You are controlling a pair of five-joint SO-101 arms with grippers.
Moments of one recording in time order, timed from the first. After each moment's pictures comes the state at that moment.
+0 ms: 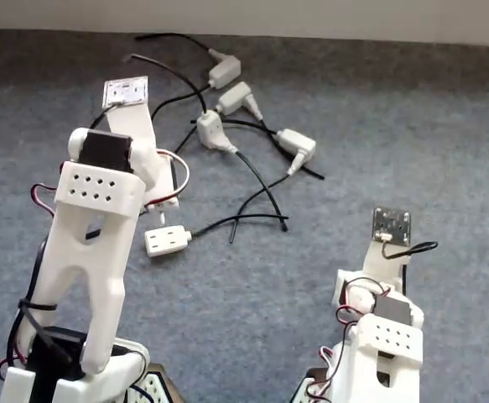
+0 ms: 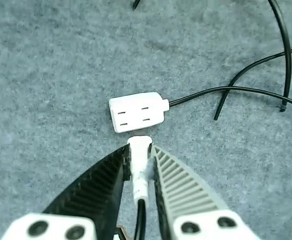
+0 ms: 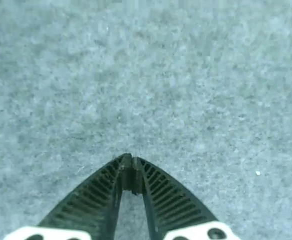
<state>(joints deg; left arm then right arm) 4.6 -16.2 8.1 94.6 22.5 12.7 -62.7 86.5 46.9 7.3</state>
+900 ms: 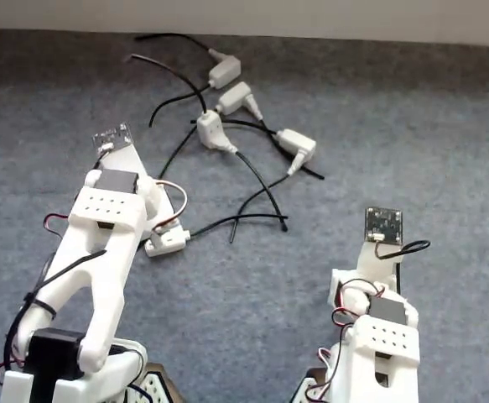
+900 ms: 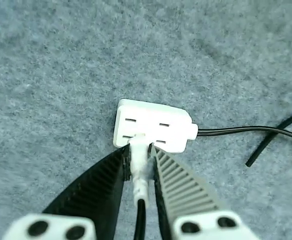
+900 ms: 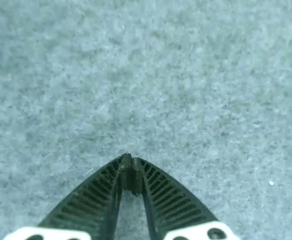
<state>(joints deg) 0.7 -16.0 35.5 68.8 32.6 10.1 -62.7 88.0 43.9 7.3</state>
